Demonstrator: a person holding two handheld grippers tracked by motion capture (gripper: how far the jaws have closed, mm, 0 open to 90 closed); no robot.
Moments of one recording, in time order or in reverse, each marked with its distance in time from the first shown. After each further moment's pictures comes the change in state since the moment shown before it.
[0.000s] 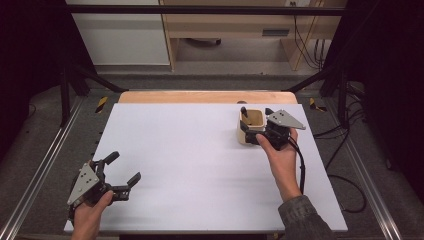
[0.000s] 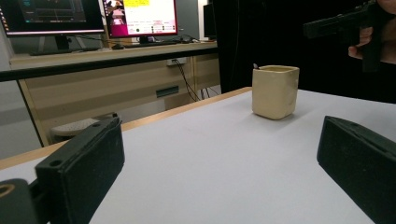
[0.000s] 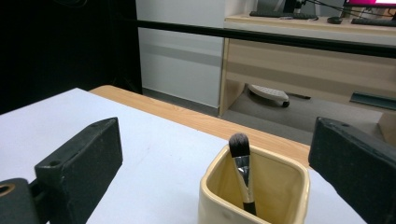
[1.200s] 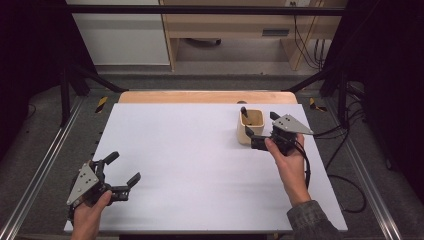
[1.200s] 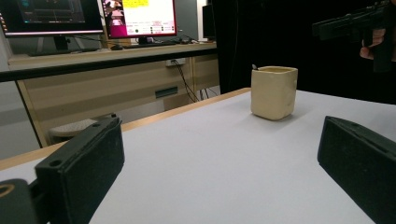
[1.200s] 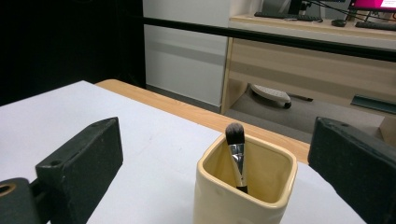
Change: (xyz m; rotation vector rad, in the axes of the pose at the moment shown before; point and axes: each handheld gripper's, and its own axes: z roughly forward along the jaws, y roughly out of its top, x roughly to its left) left arm 0.000 0.000 -0.001 -0.003 -0.007 -0.001; right arm -0.005 -0.004 -0.020 0.002 0.024 -0.022
